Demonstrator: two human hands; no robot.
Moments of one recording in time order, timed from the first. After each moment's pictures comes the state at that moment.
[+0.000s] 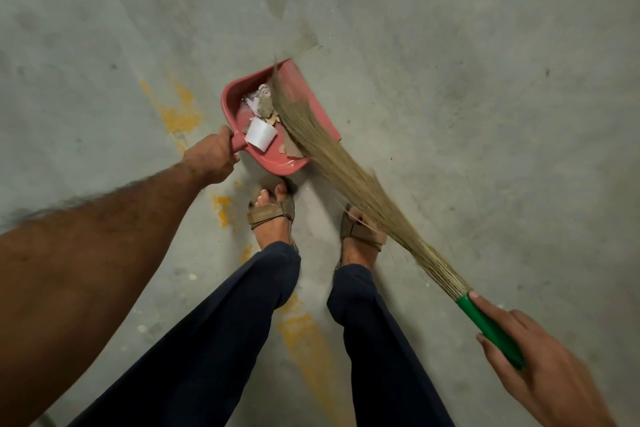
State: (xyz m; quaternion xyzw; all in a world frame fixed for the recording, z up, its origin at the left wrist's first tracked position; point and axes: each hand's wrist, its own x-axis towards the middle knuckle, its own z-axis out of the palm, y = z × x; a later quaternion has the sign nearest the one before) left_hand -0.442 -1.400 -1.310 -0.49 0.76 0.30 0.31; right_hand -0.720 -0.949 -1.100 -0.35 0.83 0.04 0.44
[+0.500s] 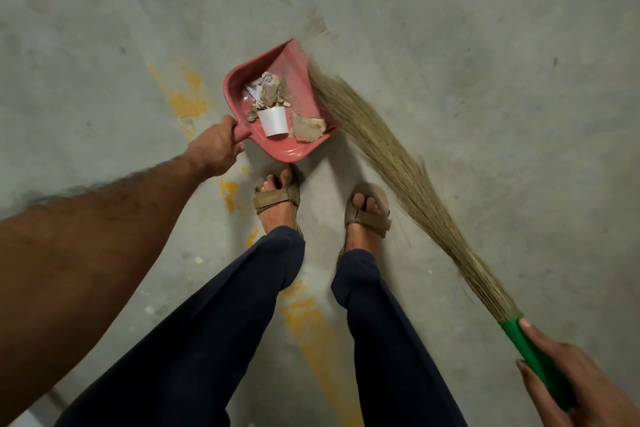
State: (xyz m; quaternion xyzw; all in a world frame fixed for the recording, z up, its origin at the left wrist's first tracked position) left_hand -0.428 -1.384 -1.289 -0.50 0.75 0.32 0.28; right_hand -0.698 -0.915 -1.048 -0.30 0.87 -0.02 0.38
